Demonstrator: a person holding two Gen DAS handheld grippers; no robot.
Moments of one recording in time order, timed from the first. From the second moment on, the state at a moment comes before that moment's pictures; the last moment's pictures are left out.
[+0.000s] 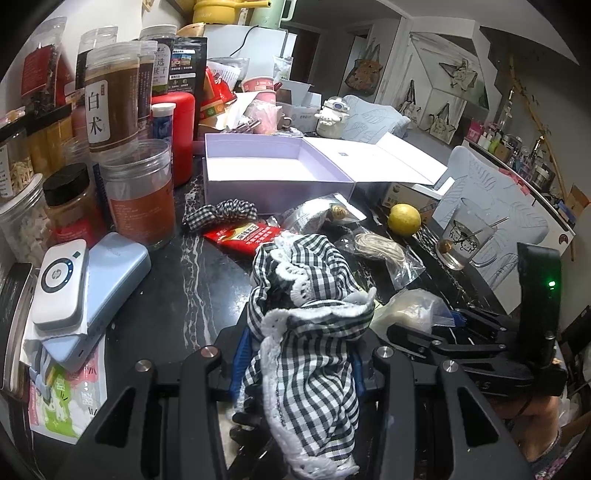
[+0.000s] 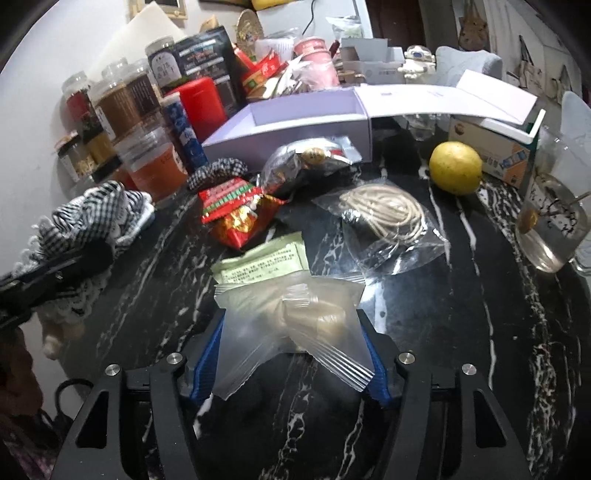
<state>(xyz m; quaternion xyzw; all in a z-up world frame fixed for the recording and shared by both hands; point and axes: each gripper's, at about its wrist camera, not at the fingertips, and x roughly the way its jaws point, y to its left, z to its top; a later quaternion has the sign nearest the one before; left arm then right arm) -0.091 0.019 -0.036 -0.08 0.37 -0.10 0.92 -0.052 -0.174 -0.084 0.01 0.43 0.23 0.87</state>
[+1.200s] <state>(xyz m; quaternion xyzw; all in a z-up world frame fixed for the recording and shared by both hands) 0.037 -0.006 0.058 -0.05 0.26 -0.14 0.95 0.051 -0.172 0.050 0.00 0.30 0.29 0.91</state>
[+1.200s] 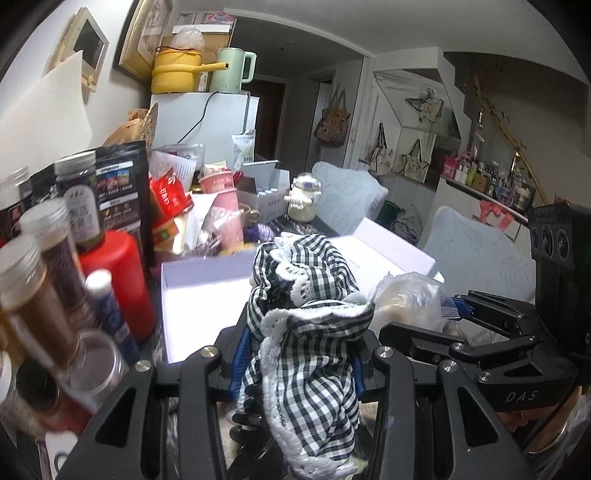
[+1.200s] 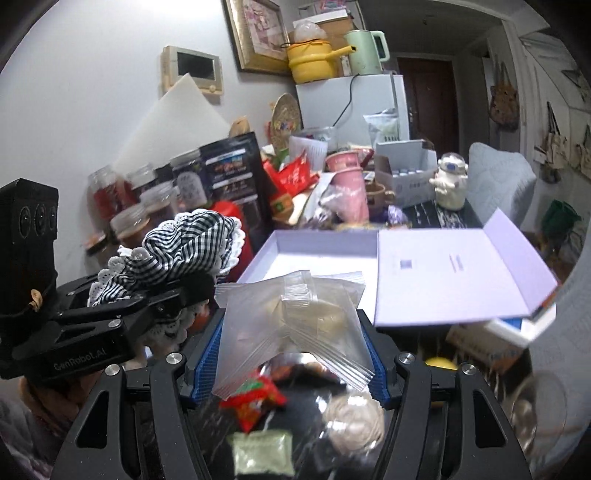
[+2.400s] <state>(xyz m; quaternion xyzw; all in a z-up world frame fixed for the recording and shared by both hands) 0.234 0.035 0.021 -0.04 0.29 -0.02 0.95 0.261 -0.104 0.029 -0.01 0.33 0.28 0.90</state>
